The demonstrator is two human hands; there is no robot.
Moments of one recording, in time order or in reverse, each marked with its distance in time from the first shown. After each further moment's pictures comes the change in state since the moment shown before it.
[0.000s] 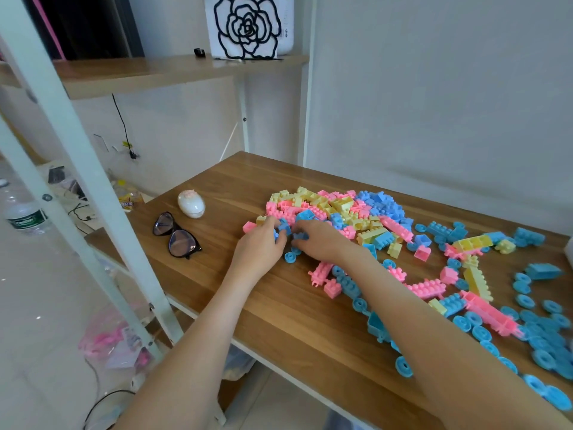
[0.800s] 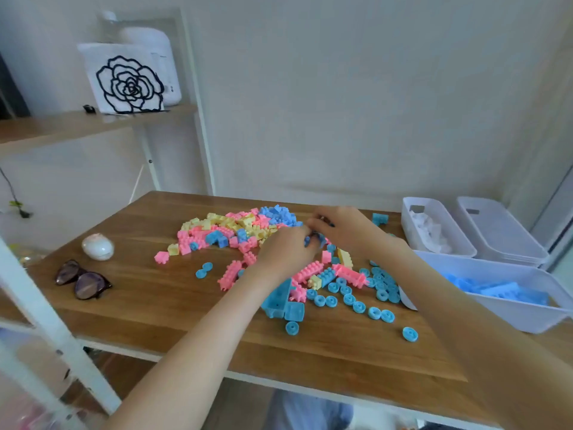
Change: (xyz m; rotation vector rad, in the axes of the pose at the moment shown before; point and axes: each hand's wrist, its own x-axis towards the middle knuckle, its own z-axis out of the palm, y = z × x) left_hand -0.069 0.197 -0.022 -0.225 -0.215 0.521; right_hand -0.198 0.069 -0.119 -0.075 0.432 0.120
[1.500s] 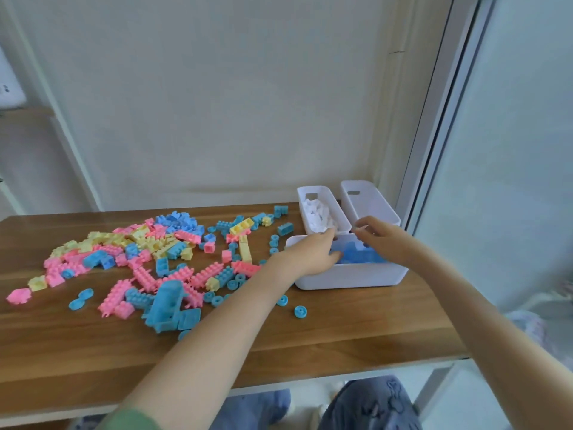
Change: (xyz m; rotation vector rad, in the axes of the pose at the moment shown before) left_hand 0.034 0.167 0.106 -0.032 -0.508 0.326; right_hand -0.159 0.166 -0.085 0.140 0.110 0.578
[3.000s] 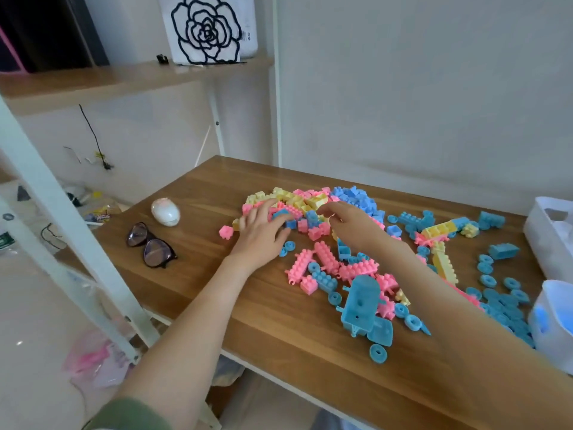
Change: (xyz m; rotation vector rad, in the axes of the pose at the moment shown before) left_hand -0.205 -0.327 -0.065 0.267 0.545 -0.629; right_hand 0.093 -0.274 0.262 -0.041 -0.323 -0.580
